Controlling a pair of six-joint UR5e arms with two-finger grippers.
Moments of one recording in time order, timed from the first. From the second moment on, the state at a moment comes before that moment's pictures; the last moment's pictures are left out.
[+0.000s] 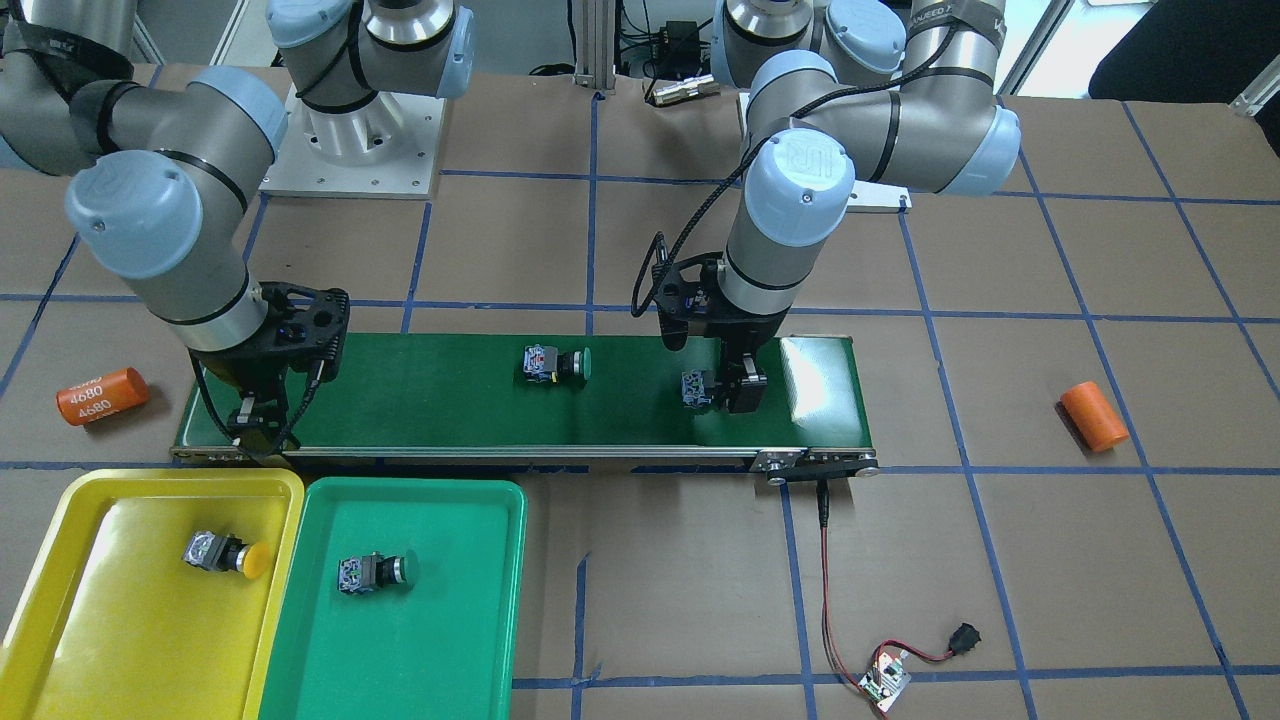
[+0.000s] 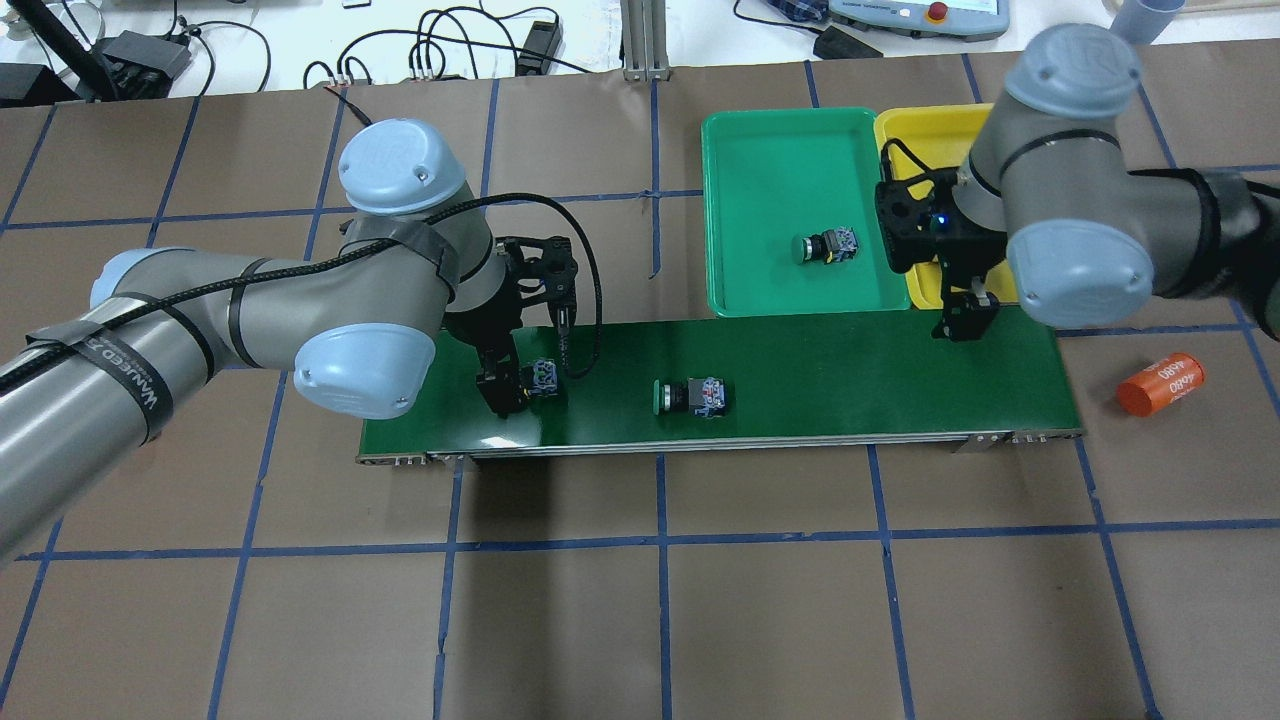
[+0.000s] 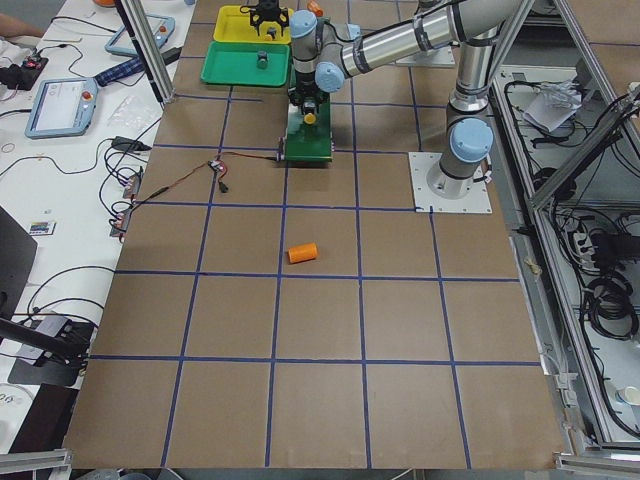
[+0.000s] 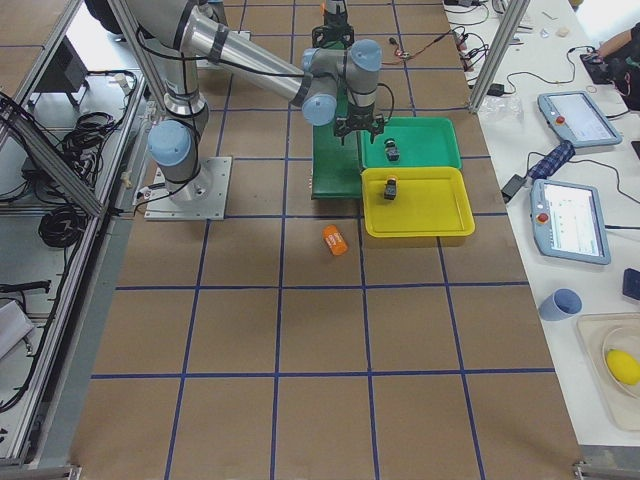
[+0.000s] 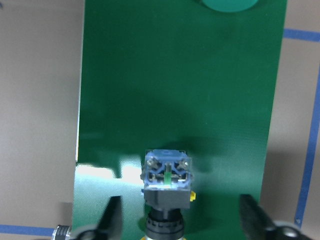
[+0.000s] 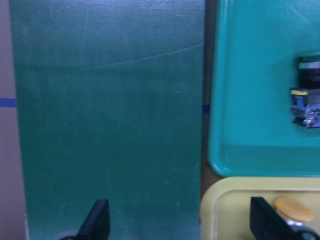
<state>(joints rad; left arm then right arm) -1.71 -1.76 -1.90 -1.06 1.52 1.32 1.43 -1.41 1.95 -2.11 -1.56 -1.73</state>
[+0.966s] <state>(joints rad) -1.14 -1.83 -1.81 -1.06 1.59 1.31 1.40 -1.49 2.15 -2.23 -1.54 -1.75</state>
